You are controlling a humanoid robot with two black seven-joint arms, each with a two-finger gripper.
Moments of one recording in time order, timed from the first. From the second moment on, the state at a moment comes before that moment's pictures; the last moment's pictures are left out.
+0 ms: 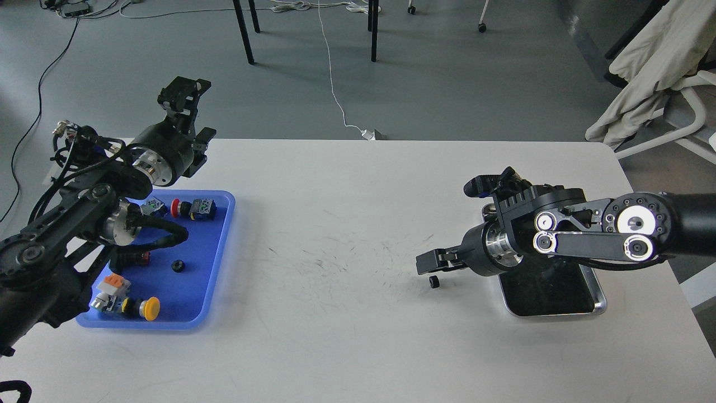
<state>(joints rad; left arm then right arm) -0.54 0.45 -0.98 -1.23 0.73 0.09 0.07 1.37 -0.40 -0.47 1.35 -0.73 0.29 -0.21</state>
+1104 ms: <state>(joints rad) -0.54 0.46 -0.98 -1.23 0.73 0.09 0.05 1.40 -0.30 -0.54 1.26 -0.73 0.40 -0.22</state>
